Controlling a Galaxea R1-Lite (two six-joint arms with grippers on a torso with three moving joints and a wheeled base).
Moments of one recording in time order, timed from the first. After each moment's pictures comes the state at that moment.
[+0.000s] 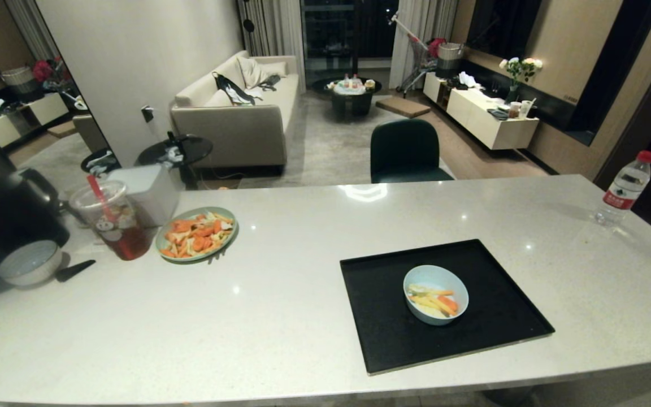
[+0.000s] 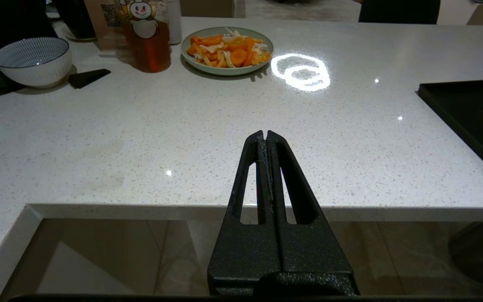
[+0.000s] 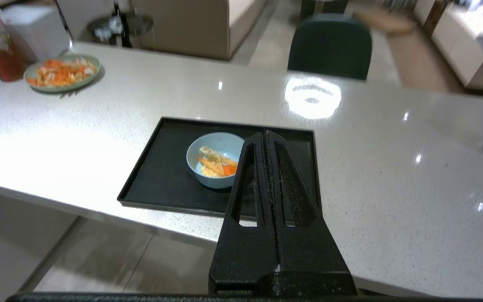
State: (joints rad) left arm 0.00 0.00 0.00 0.00 0.02 -0.06; right arm 0.00 0.45 -0.49 0.03 0.29 -0.07
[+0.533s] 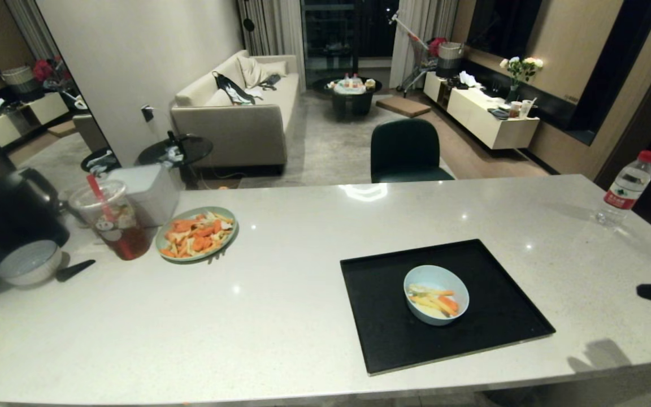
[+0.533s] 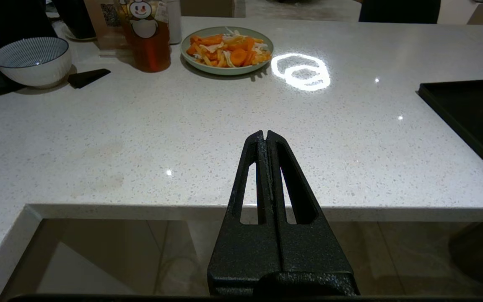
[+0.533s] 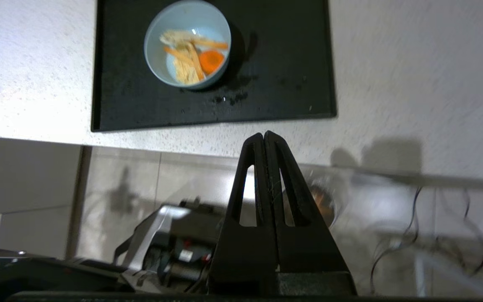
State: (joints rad) left arm 0.00 0.00 0.00 0.00 0.02 -0.06; right arm 0.00 1.08 -0.87 0.43 0.20 0.00
